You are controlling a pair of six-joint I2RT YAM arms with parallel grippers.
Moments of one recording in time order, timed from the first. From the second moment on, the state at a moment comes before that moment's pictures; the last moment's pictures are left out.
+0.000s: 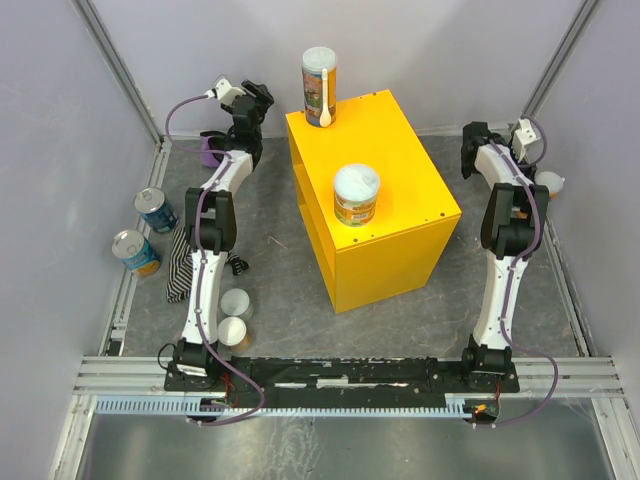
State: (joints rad) left arm -0.15 2.64 2.31 0.41 -0.33 -0.65; right arm -0.08 2.34 1.97 -0.86 1.47 1.07
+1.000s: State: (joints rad) left arm -0.13 2.66 2.33 0.42 -0.28 -0.65; right arm -0.11 2.43 2.07 -0.92 1.53 1.12
